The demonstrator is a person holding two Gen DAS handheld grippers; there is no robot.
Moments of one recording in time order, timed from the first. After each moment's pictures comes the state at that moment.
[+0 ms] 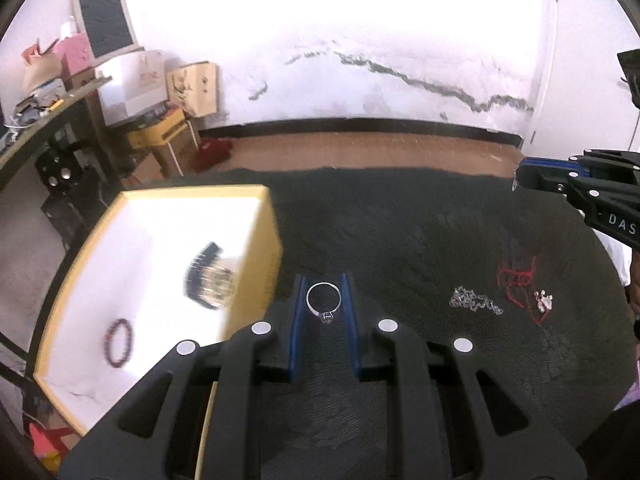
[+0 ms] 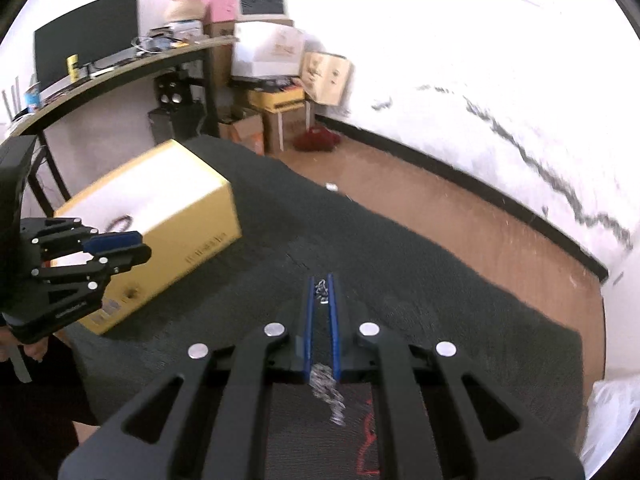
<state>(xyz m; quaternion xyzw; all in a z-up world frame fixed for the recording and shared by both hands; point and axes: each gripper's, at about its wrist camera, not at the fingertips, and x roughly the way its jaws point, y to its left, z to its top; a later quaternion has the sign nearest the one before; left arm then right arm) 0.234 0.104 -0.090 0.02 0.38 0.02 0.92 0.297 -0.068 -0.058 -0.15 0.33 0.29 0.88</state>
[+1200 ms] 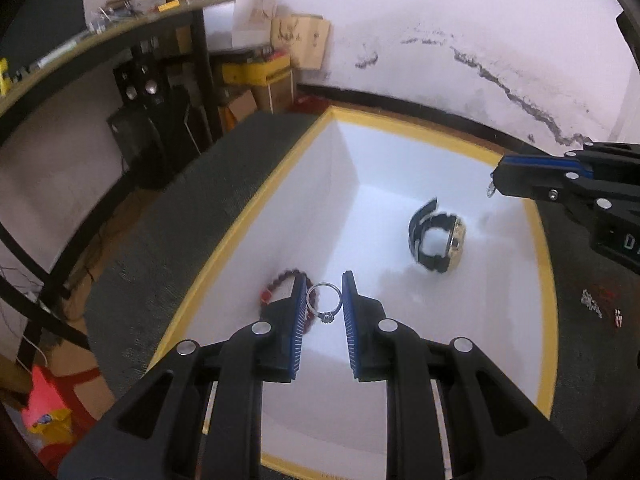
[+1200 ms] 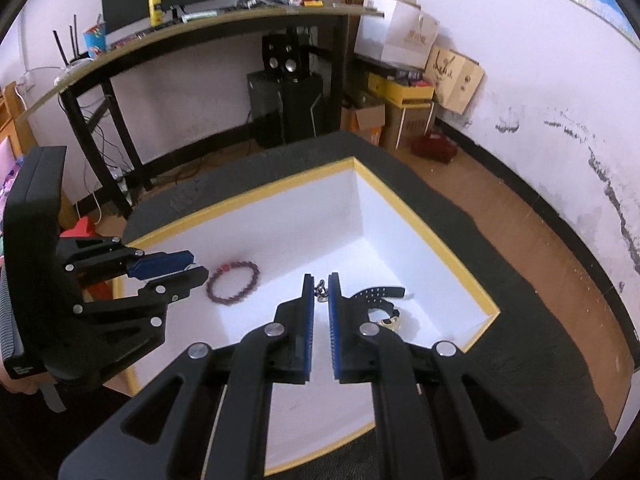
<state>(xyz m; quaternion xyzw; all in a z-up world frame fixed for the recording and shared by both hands) 0.209 0.330 -0.136 -0.07 0.43 0.13 0.89 0.291 0.239 -0.079 -0.21 0.37 0.43 0.80</state>
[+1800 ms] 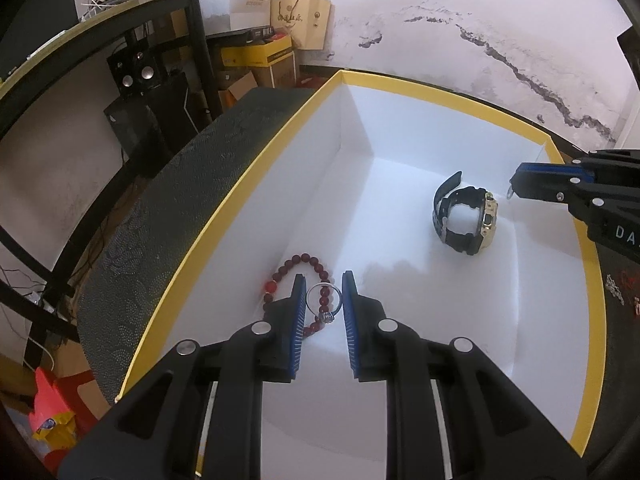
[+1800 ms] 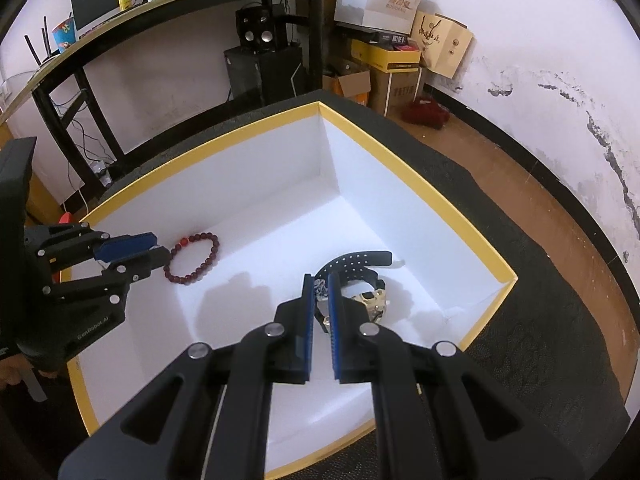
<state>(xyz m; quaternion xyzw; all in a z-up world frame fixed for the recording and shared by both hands) 0.224 0.338 -0.168 -0.05 0.45 0.14 0.88 0.323 0.233 -0.130 -0.20 0.41 0.40 0.79</state>
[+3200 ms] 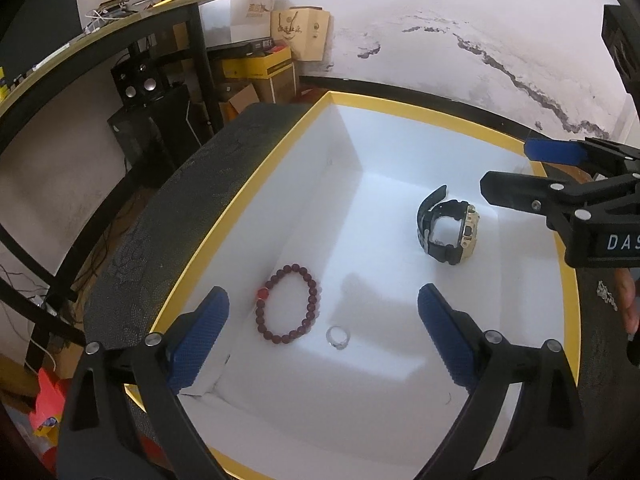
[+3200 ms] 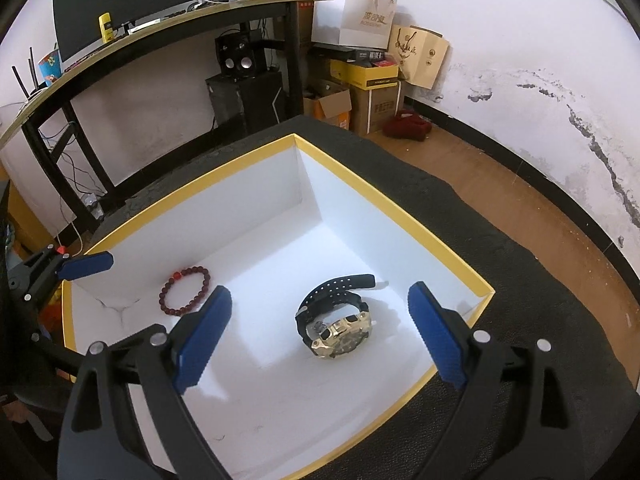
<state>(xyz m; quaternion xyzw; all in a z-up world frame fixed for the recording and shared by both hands) 0.220 0.324 -0.151 -0.05 0.43 0.15 0.89 0.332 0.224 -0.116 -0.16 0.39 0.38 0.82</state>
